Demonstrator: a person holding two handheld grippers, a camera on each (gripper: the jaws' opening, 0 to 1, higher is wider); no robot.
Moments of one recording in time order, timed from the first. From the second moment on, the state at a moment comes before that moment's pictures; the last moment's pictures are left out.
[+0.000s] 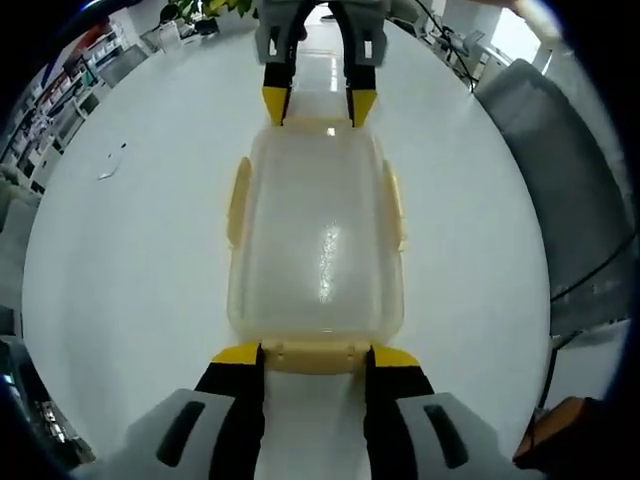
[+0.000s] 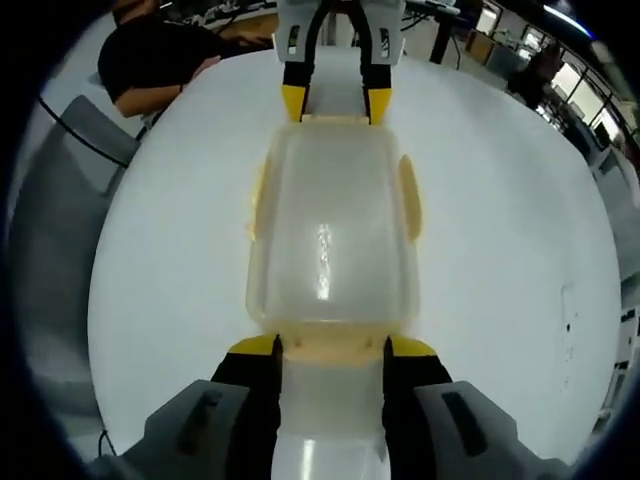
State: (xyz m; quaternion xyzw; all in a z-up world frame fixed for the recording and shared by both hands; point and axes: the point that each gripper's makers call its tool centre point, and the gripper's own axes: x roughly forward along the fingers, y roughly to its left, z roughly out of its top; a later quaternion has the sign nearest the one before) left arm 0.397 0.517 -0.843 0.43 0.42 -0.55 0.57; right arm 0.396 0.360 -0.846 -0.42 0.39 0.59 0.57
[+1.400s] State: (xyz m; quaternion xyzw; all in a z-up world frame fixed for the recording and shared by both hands) left arm 0.349 0.441 -0.735 0.43 0.39 -0.54 0.61; right arm 0.347 0.283 -0.739 -0.41 0.32 0.60 0.61
